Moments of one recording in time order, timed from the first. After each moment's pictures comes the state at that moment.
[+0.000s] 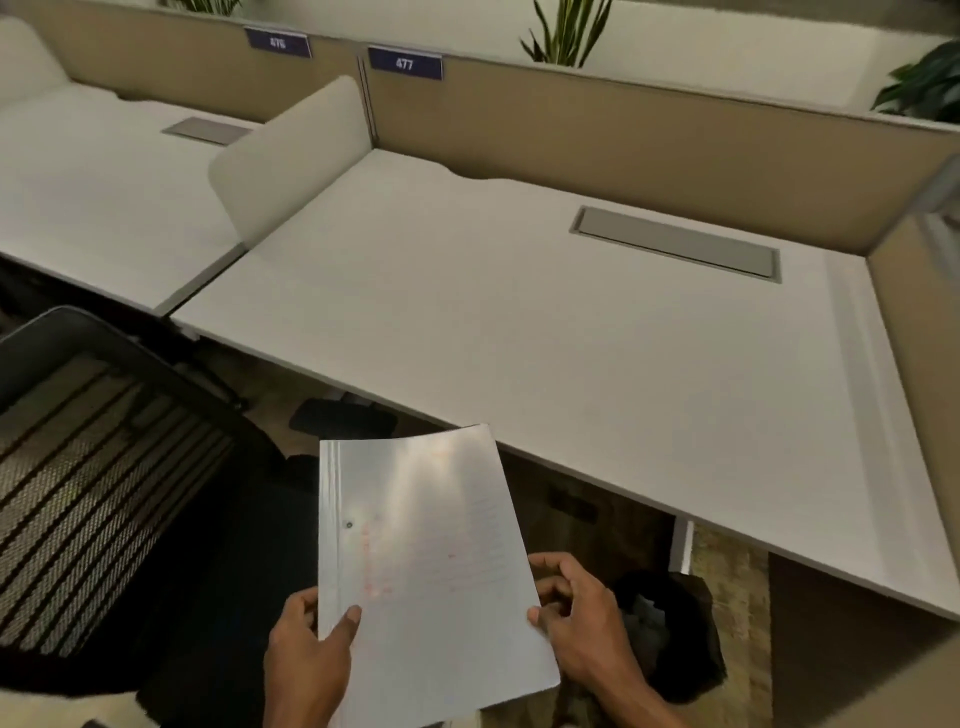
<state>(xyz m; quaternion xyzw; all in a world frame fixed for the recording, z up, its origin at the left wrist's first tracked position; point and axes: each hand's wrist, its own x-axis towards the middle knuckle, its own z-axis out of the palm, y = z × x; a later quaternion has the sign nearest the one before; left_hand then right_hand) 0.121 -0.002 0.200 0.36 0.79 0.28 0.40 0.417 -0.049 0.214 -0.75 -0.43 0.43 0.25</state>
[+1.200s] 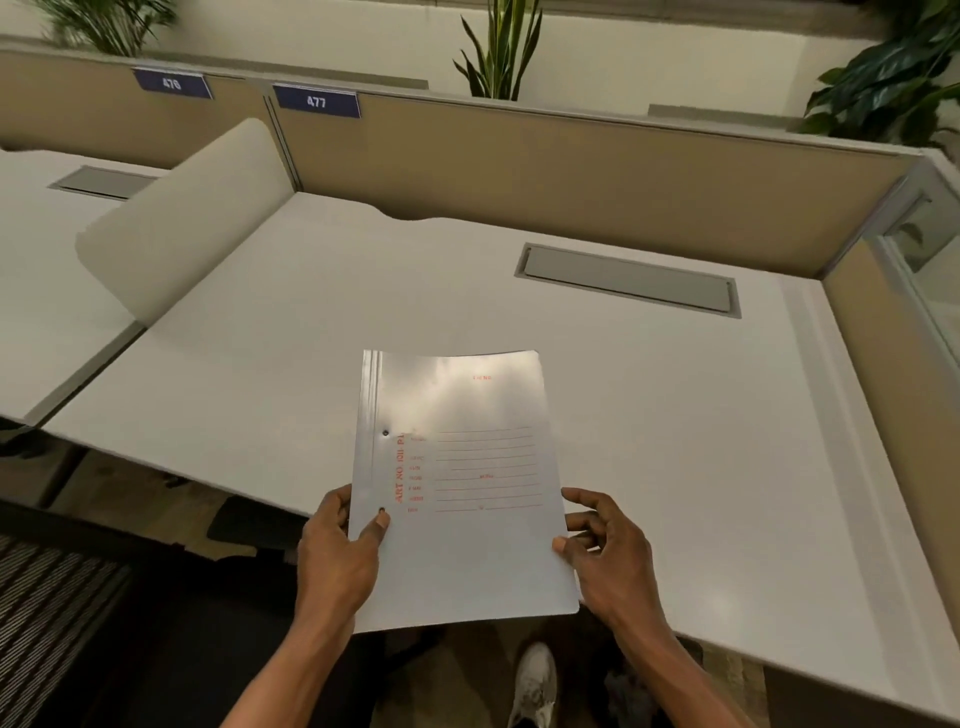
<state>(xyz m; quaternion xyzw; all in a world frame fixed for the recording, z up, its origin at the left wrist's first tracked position) 0.272 0.220 0.266 0.48 0.65 0.35 0.48 0.545 0.112 0.264 -0.76 -0.36 0.35 0.42</state>
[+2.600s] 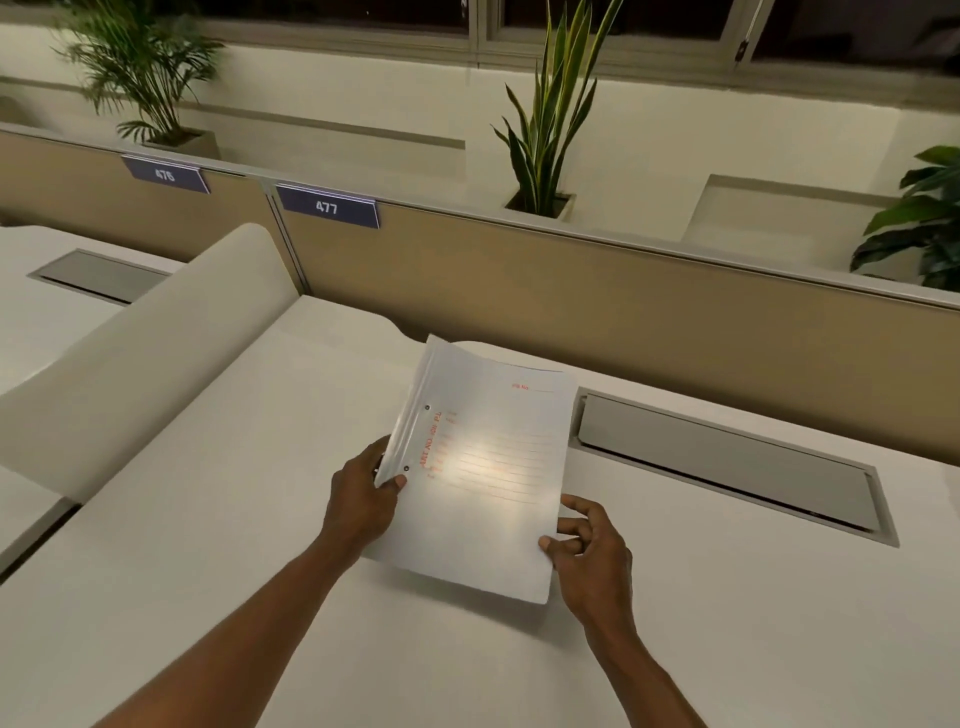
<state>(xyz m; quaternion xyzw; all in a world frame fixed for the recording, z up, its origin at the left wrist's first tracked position) 0.382 0.675 0.271 0.62 0.63 0.27 0.39 0.630 0.526 0.247 -0.75 -0.32 0.34 0.47</state>
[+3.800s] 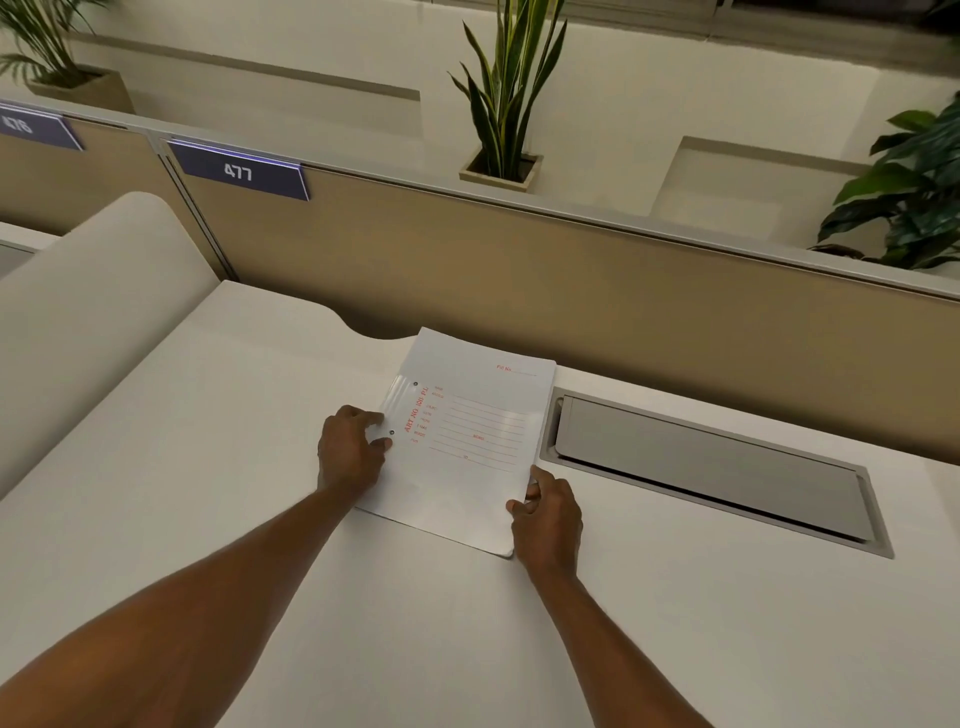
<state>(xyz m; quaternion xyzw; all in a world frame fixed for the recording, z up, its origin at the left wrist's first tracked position) 0.448 0.821 0.185 0.69 0.65 0.19 0.27 0.660 0.650 0.175 -0.85 -0.35 0.23 0.32</state>
